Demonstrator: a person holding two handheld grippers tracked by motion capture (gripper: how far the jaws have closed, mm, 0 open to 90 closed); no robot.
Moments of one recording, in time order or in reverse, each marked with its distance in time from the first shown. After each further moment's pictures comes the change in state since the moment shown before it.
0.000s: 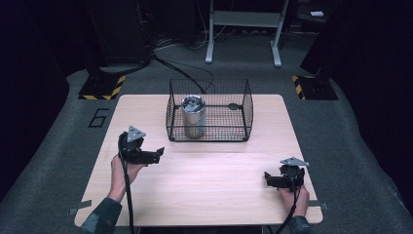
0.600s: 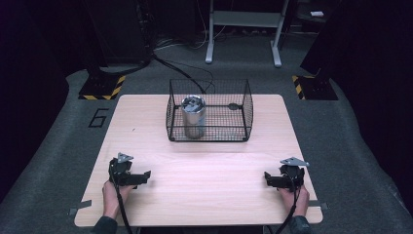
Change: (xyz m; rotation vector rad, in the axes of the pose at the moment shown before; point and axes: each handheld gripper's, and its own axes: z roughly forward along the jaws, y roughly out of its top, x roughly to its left) left arm 0.030 -0.105 0.028 0.175 0.074 -0.159; right arm 0.000 0.000 0.000 -0.001 0.002 -0.002
